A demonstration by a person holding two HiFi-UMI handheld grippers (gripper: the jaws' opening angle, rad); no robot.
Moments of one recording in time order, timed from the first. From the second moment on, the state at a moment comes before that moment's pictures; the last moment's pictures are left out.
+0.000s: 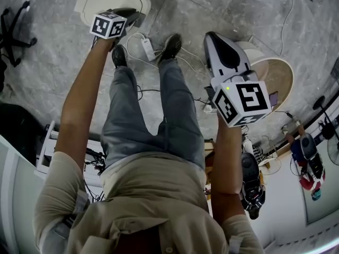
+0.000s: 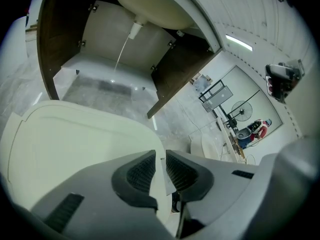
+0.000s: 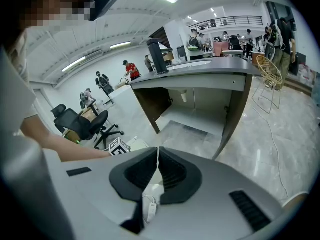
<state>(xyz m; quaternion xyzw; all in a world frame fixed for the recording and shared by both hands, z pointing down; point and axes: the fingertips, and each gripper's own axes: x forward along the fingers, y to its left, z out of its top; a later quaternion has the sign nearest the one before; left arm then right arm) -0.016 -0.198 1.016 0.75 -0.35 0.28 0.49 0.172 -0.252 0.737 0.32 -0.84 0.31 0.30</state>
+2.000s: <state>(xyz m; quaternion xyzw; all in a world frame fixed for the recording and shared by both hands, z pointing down) -0.064 -0.187 0.441 0.92 -0.30 0.17 0.17 0.040 -0.176 0.367 0.30 -0.92 0.12 0.23</state>
